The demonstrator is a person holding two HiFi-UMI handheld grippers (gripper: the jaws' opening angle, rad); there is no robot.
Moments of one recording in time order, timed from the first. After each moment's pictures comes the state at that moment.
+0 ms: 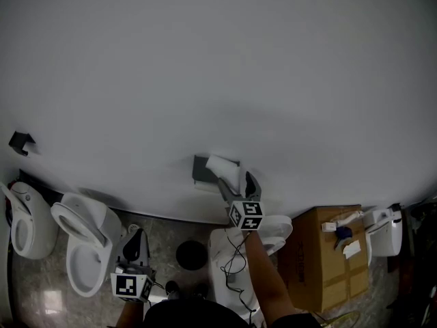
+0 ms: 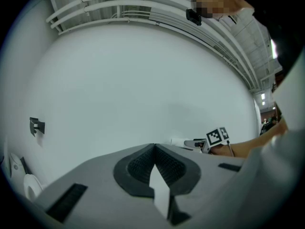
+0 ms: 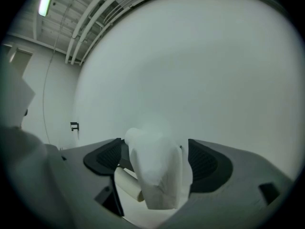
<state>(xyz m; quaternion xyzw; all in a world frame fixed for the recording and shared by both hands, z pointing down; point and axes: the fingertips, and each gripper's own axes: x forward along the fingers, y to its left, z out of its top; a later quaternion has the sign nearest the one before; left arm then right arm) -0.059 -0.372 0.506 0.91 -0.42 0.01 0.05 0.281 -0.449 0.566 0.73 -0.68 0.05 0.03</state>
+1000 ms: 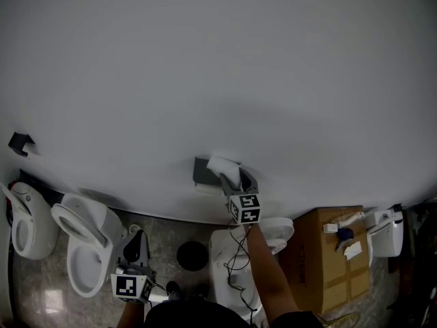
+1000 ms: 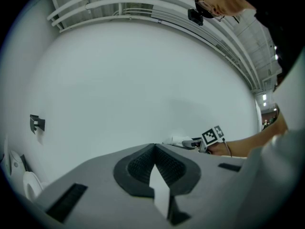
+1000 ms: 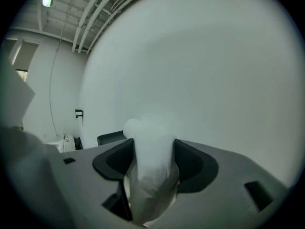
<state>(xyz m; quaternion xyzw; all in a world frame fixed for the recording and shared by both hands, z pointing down) -0.057 -0.379 0.513 0.91 -0.42 0.01 0.06 0.281 -0.478 0.581 0.71 -0.70 0.05 0.10</state>
